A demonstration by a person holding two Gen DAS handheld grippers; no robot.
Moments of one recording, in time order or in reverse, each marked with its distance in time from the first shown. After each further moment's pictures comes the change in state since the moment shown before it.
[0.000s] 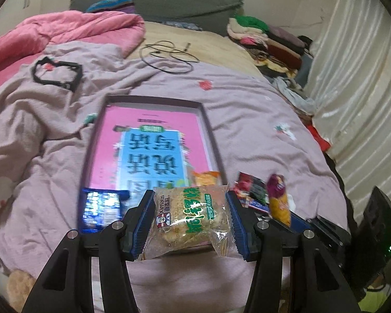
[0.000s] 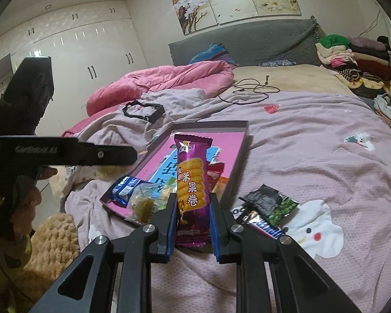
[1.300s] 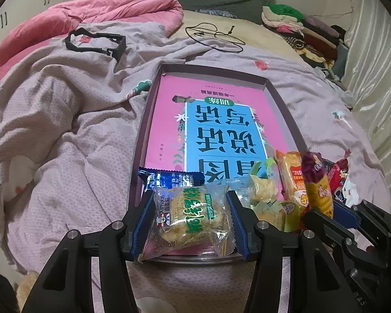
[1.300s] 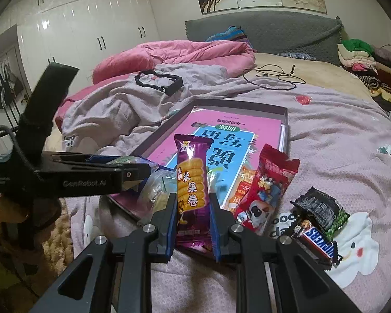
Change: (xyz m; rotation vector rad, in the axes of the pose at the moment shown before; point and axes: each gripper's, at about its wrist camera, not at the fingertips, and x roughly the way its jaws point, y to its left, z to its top) left arm 0.050 0.066 -0.026 -0.013 0.054 0.201; right arm 0.075 0.046 0.001 -0.101 0.124 -0.006
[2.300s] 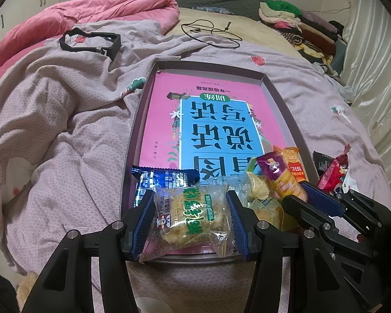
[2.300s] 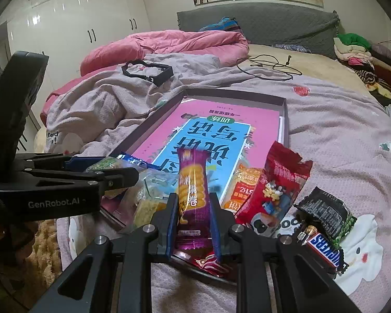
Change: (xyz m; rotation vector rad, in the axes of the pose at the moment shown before) left arm 0.003 -0.004 0.000 0.013 0.014 0.000; right arm 0.024 -0.002 0.006 0.007 0.042 -0.043
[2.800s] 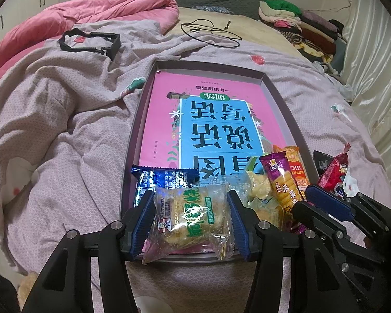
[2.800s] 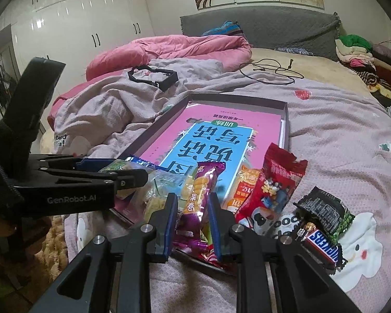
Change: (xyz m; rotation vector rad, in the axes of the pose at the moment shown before) left arm 0.000 0.000 0.000 0.004 0.002 0.001; right arm -0.017 0.000 -0.003 0.001 -0.027 0.025
